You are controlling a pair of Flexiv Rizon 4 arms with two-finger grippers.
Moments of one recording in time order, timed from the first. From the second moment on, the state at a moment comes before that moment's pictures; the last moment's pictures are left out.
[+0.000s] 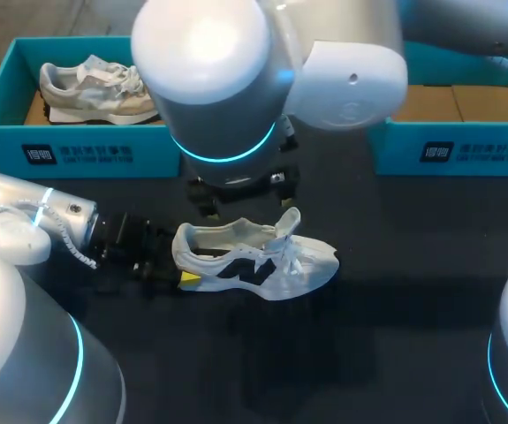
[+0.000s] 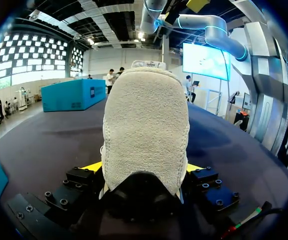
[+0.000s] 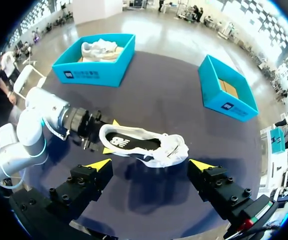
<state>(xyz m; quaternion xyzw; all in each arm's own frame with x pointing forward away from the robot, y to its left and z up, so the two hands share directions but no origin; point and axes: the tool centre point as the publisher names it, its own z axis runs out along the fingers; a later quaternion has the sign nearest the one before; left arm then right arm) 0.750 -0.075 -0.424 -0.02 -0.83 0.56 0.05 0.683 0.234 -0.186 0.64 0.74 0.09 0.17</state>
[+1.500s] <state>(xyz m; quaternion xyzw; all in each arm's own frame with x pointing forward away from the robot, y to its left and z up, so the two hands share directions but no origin) 0.750 -0.075 -0.424 -0.02 -0.83 0.56 0.05 0.691 0.258 -0.198 0.40 0.90 0.06 0.14</state>
